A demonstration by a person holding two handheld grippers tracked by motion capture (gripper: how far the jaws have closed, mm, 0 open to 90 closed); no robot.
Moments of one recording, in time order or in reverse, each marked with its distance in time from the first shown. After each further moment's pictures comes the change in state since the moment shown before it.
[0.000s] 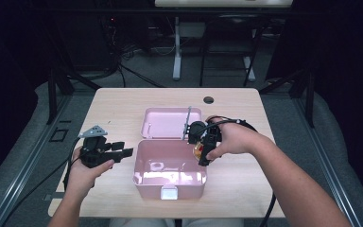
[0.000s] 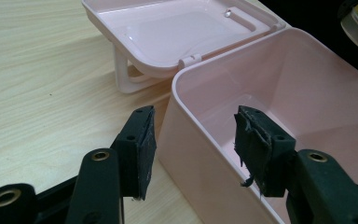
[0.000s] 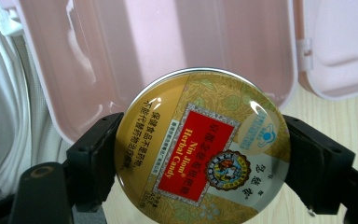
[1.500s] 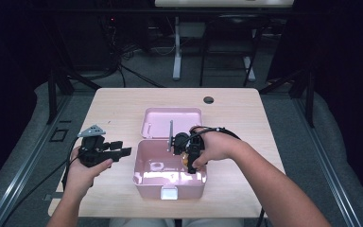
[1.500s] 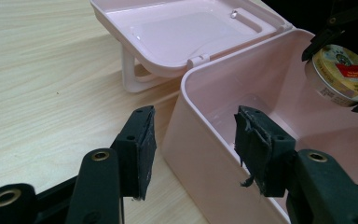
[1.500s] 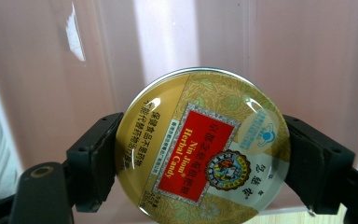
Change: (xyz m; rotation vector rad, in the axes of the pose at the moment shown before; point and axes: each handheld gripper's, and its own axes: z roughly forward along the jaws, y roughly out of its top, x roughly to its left) left arm 0.005 0.000 -0.002 -0.002 0.008 -0.009; right arm 0.010 0.032 0.047 0.059 0.022 -0.089
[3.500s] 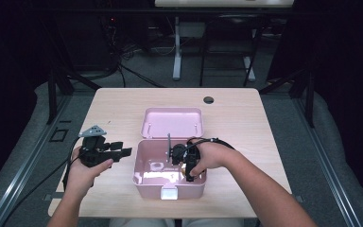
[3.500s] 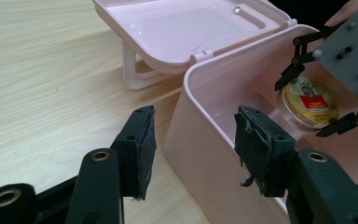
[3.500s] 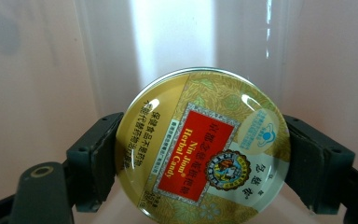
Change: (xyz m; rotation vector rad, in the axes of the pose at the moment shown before) left arm 0.002 -0.002 0.003 0.009 0.003 -0.005; right arm 0.002 0.004 0.054 0.037 0.027 -0.019
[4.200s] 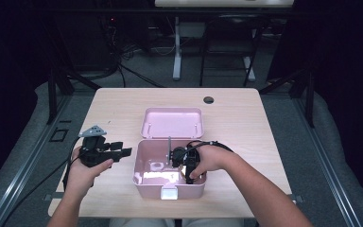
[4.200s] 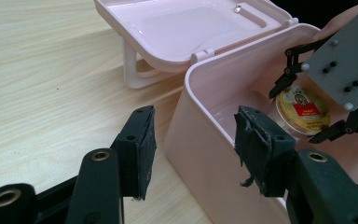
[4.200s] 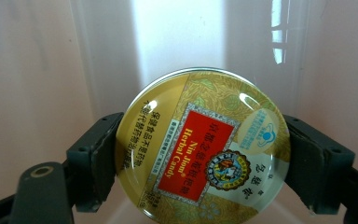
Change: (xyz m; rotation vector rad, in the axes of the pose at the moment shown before) left arm 0.001 0.000 0.001 0.004 0.001 0.003; right arm 0.000 -0.001 0.016 -0.013 0.021 -0.009
